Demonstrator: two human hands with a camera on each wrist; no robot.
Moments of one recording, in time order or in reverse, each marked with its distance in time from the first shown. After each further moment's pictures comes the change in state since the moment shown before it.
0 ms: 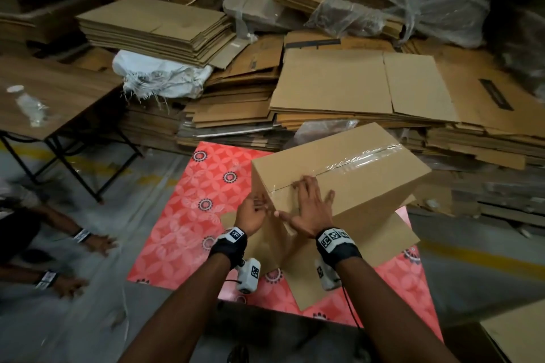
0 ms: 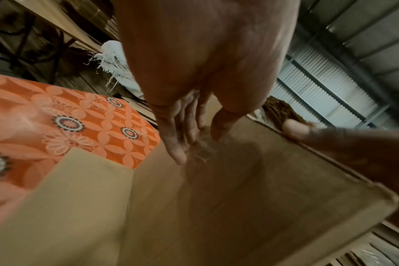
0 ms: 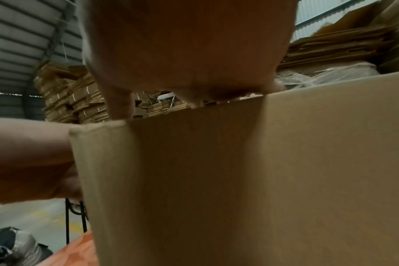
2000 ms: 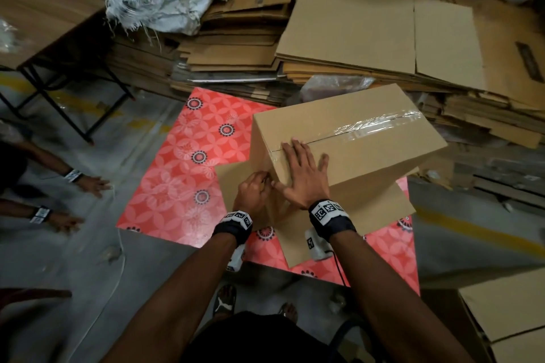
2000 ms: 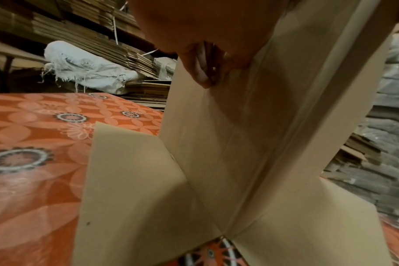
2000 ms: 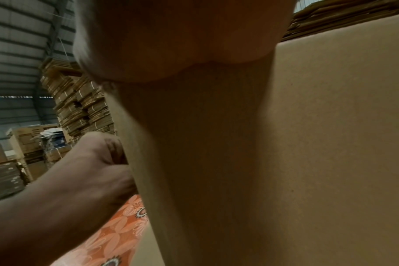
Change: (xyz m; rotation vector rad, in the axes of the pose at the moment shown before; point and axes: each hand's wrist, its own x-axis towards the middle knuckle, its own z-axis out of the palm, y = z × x) left_hand -0.011 -0.072 0.044 0.318 0.292 0.512; right_hand 0.005 -0.005 0.019 -0.151 -0.031 -0.121
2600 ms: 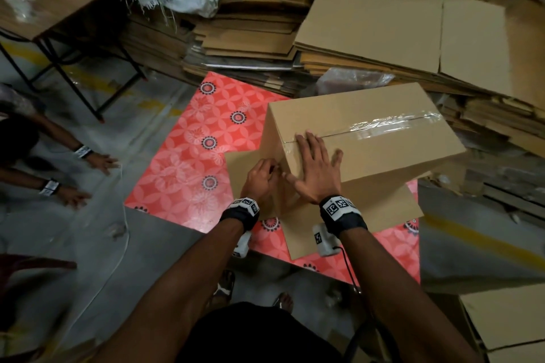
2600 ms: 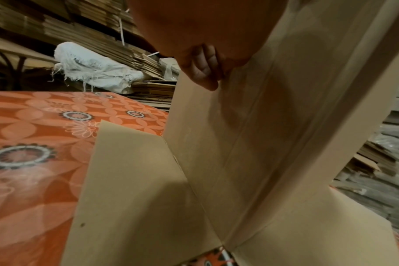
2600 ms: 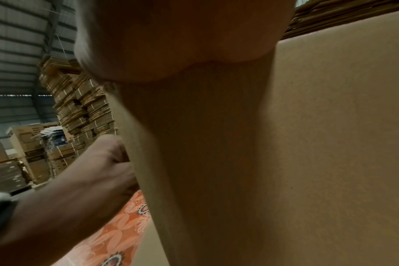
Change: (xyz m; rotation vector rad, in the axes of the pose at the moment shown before) left_hand 0.005 -0.005 -0.003 -0.088 -0.028 -0.049; right_hand 0.000 0.000 0.000 -0.014 0.008 0.003
